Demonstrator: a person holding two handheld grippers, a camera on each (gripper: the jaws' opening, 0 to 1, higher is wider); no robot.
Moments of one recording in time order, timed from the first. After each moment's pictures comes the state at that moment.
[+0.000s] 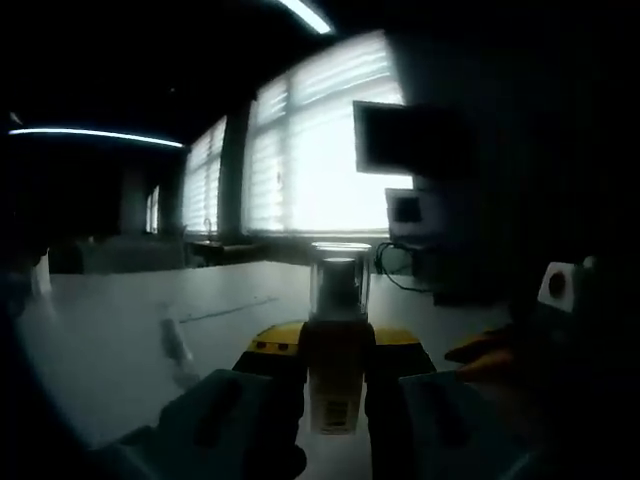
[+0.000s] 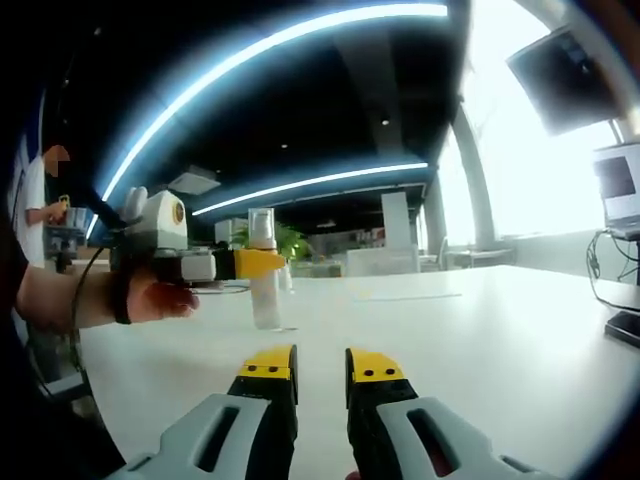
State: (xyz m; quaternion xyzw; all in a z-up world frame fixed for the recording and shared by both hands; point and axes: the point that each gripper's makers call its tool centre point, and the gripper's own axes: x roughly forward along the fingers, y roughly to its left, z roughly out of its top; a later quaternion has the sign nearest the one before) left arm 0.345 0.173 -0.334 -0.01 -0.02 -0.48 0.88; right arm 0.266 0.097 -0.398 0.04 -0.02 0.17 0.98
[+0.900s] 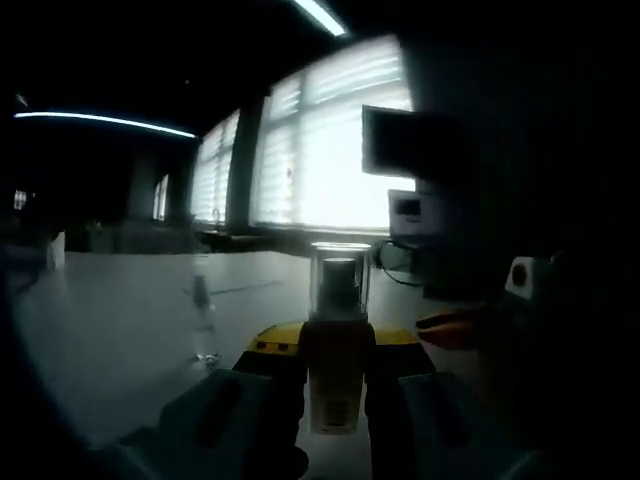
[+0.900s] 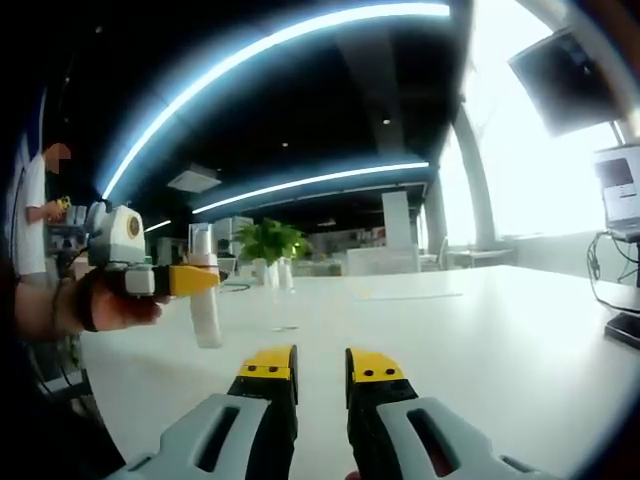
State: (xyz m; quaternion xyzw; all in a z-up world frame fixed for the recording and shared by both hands) left arm 0.307 0.230 -0.356 -0.03 0.00 -0.45 0.89; right arm 0.266 0.098 -0.399 0.03 -0.01 0.17 0.98
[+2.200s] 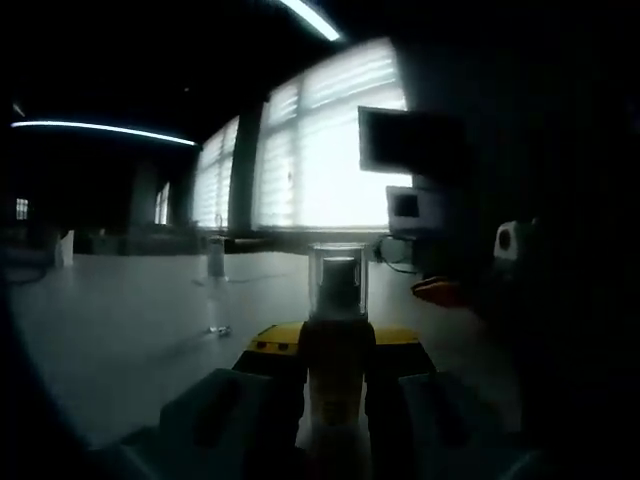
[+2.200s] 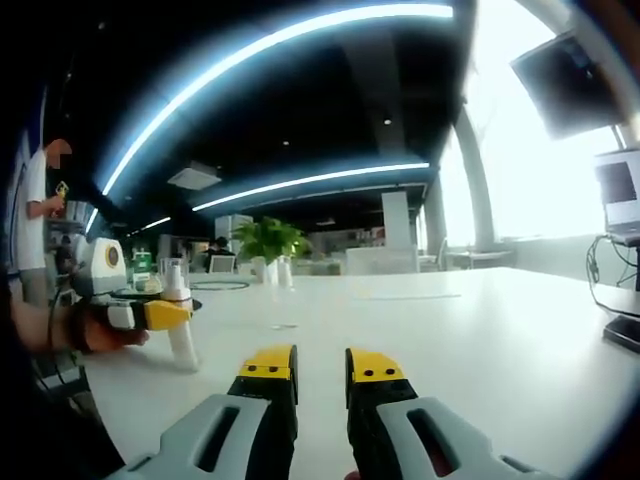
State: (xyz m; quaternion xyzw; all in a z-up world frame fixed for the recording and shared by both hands) left arm 0.289 0.255 -0.388 -0.01 -0.03 -0.45 0.89; right arm 0.267 0.098 -0.400 0.03 -0.01 0.17 0.99
